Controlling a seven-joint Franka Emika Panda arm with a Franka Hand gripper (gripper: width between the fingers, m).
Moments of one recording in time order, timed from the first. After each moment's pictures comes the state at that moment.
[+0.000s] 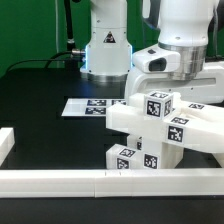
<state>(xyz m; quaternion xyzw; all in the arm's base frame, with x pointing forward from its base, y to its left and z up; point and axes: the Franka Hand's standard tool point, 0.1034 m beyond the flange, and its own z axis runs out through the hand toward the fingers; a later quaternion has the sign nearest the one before) 0.454 0.100 0.005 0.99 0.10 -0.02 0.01</state>
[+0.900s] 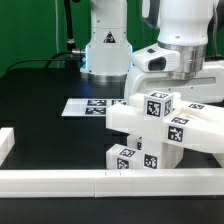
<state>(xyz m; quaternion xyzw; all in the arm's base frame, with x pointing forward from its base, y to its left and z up) 0.458 0.100 0.017 0.99 0.11 -0.02 0.00</state>
